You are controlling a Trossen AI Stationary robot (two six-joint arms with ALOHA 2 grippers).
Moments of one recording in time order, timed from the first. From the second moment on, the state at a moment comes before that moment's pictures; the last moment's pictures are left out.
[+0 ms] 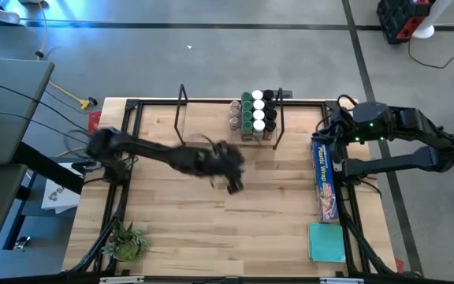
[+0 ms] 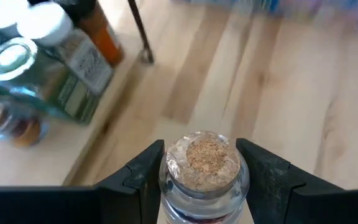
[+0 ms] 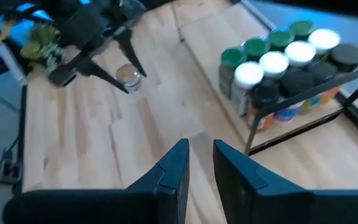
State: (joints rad) left arm -0.14 1.85 1.52 -0.55 -0.47 -0.30; right arm -0.12 0.79 1.27 -1.15 0.07 0.29
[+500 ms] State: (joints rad) left arm 0.28 1.61 0.81 0.42 -0.03 0.01; right arm -0.12 0.82 1.27 -1.09 0.29 0.48
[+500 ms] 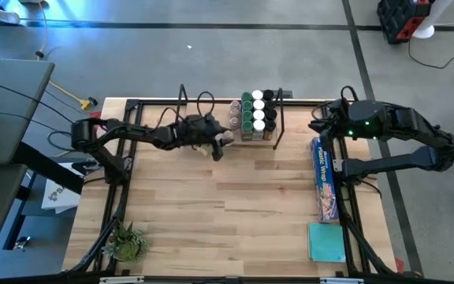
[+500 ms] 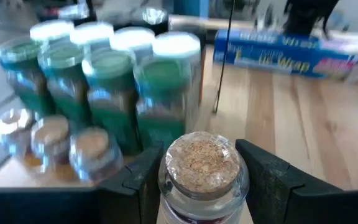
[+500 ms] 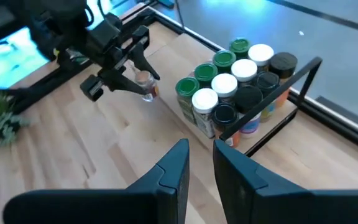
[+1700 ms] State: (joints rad) left arm 0.39 1.86 0.82 0.71 0.03 0.14; right arm -0.12 0.94 1.27 -1.00 0.31 0.65
